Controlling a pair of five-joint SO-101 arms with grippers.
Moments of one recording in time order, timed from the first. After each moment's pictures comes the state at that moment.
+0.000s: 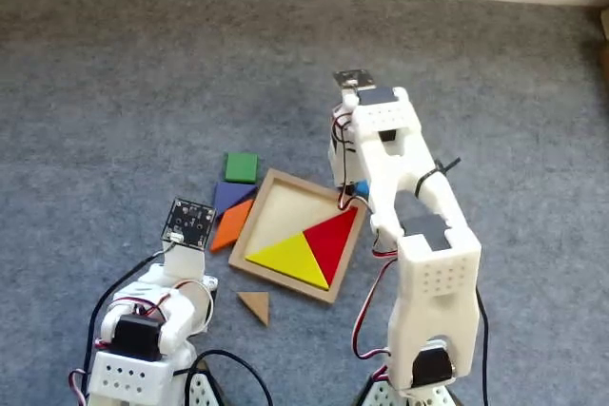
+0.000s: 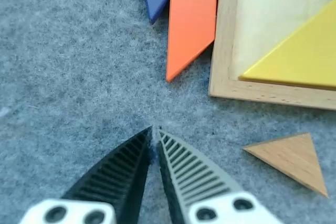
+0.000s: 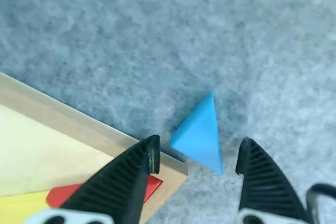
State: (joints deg) left arm 4.4 -102.3 96.0 76.4 1.6; right arm -18.1 31.8 -12.5 78.8 4.2
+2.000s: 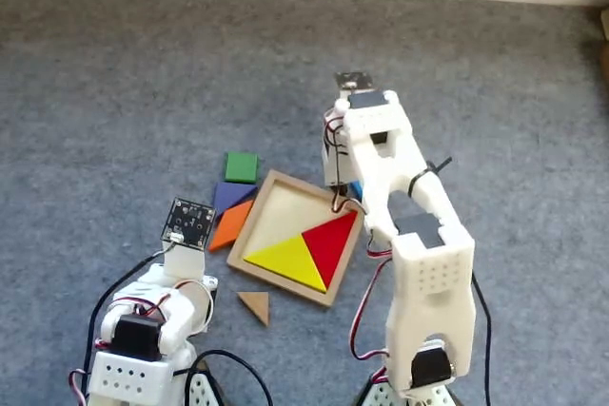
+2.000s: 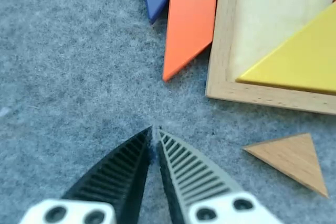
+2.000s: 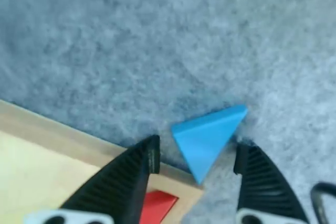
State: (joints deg) left arm 4.4 -102.3 96.0 76.4 1.6; right arm -19.9 33.6 -13.1 77.0 -4.4
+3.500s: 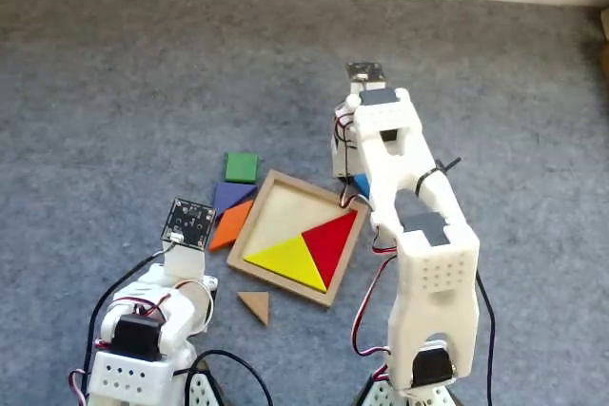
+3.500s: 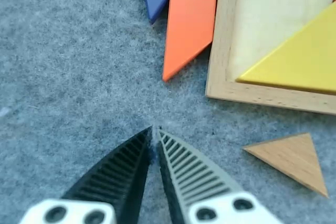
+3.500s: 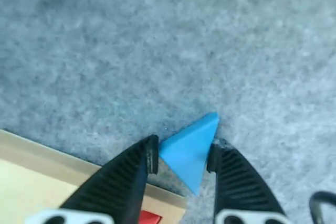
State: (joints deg) left arm 4.4 -102.3 96.0 76.4 1.6; right arm -17.6 33.7 -13.6 74.1 -3.1
